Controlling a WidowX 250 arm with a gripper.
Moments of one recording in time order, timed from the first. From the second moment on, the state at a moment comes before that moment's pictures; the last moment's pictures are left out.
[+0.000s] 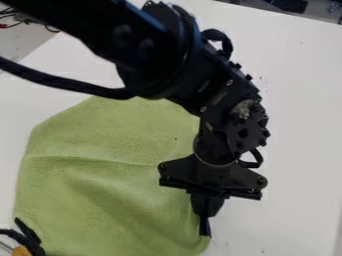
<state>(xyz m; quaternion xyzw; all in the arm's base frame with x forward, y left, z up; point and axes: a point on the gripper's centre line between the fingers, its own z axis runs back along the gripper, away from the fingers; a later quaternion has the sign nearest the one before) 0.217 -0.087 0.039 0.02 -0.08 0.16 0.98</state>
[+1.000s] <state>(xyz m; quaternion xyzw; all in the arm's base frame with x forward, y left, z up) 0.207 -0.097 0.039 -0.01 -0.07 0.12 0.99</state>
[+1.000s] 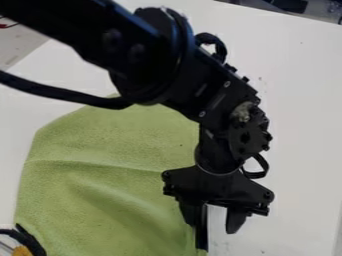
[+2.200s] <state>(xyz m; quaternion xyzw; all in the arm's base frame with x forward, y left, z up) 0.226 -0.101 0.083 0.06 -0.08 0.10 0.99</state>
